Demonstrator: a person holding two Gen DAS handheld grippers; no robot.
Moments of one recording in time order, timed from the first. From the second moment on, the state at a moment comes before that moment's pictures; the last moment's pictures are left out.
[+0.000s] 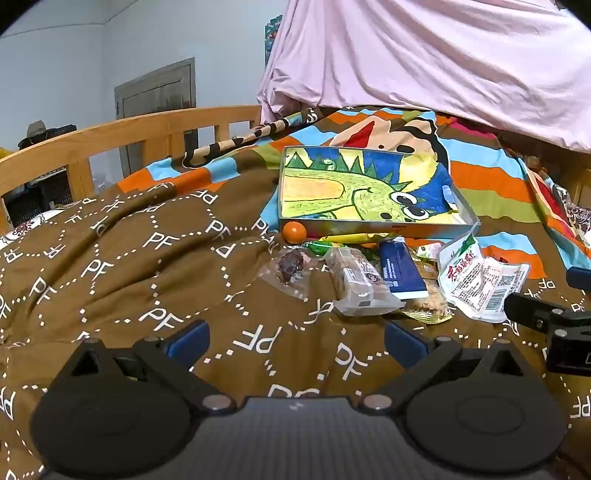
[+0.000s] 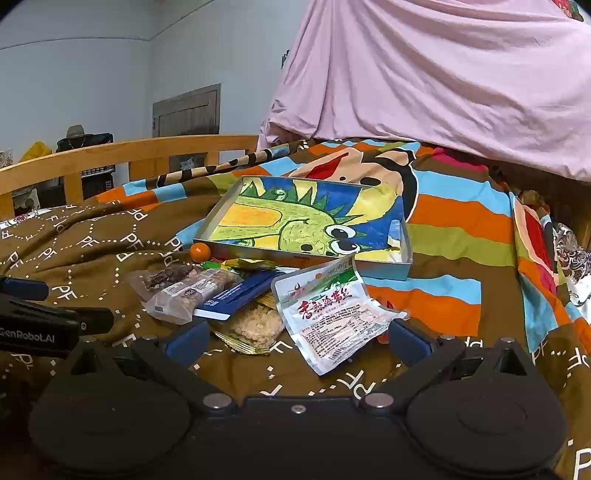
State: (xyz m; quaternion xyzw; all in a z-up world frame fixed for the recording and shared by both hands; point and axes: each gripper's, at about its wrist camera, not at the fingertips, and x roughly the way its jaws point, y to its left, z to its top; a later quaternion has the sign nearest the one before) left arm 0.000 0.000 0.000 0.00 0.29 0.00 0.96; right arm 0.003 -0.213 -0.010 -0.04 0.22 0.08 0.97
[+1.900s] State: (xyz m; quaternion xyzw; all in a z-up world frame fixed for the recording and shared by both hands) left arm -0.003 0.003 -0.004 0.00 0.29 0.00 0.96; right arm 0.002 -0.210 -0.014 -0.04 0.23 0.10 0.97
